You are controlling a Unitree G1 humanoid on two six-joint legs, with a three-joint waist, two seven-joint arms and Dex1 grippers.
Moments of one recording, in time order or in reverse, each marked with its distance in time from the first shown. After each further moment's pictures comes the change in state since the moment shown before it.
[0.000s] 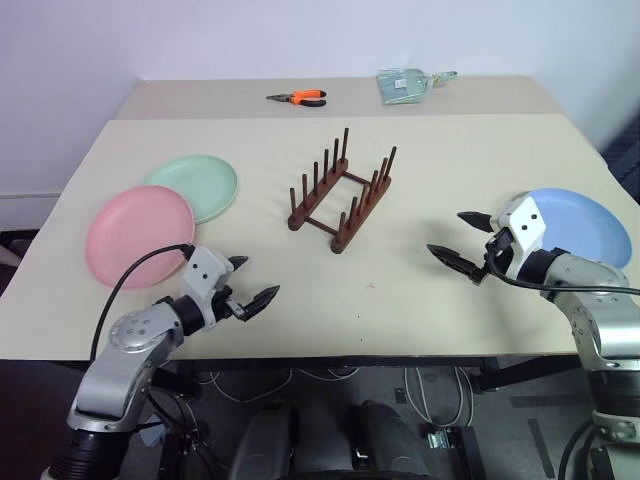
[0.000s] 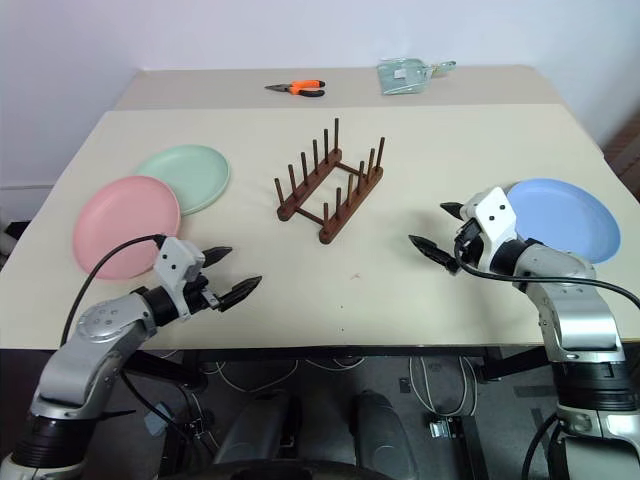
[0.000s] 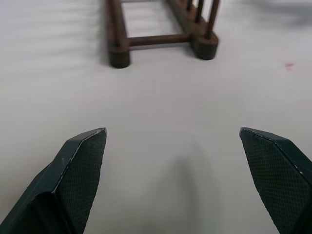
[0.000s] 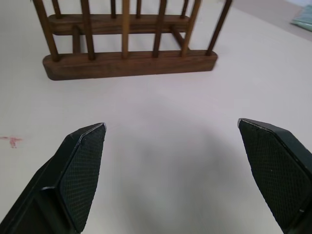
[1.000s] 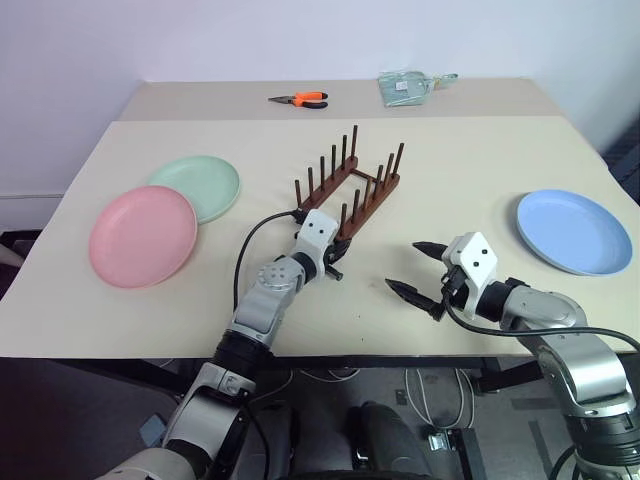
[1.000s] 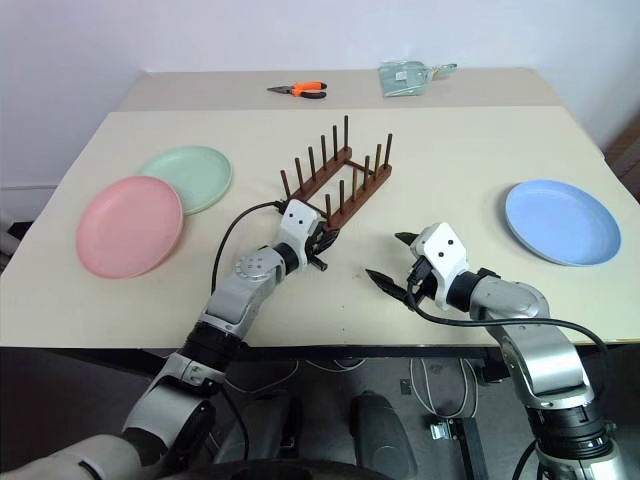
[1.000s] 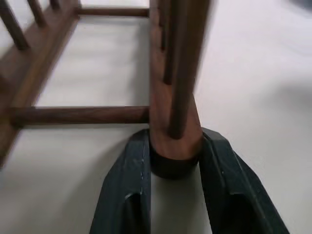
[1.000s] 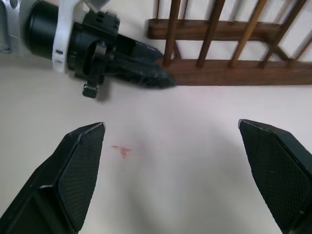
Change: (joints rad) left arm -0.513 -0.479 -0.241 0.667 0.274 -0.154 0.200; right arm 0.156 0.072 0.112 -0.314 -0.009 0.123 -0.093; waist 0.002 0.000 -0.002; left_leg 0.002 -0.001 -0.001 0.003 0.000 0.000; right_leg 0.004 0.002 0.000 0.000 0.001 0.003
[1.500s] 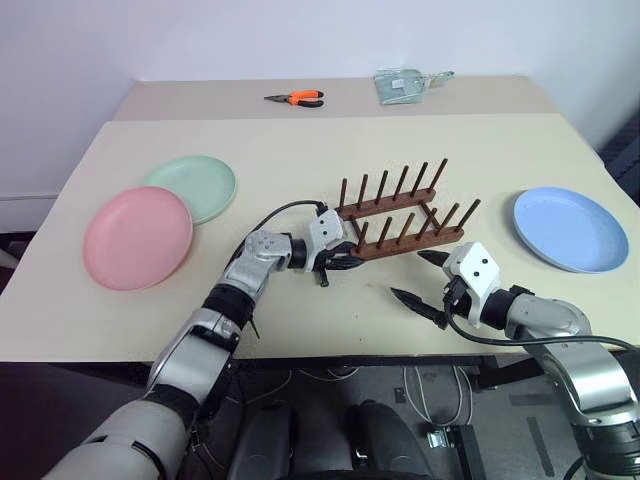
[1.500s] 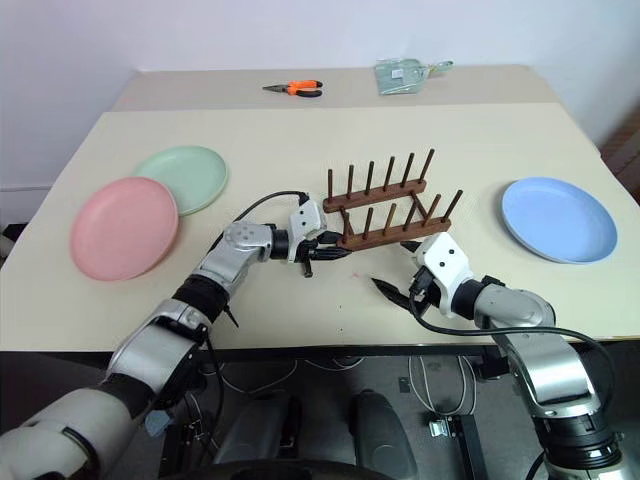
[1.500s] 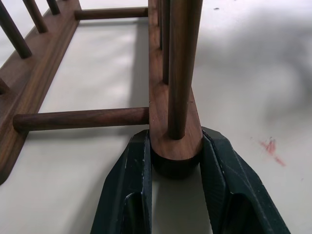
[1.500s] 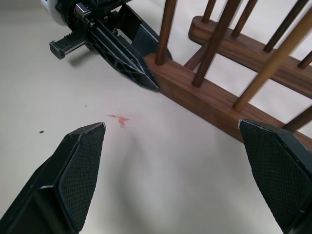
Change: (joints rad) left arm -0.331 0.121 -0.066 0.575 0.002 -0.387 -0.599; right arm 0.056 -0.018 0.003 -0.009 -0.033 -0.027 -0.021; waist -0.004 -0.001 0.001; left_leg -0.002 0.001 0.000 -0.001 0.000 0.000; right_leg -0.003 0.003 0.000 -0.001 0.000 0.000
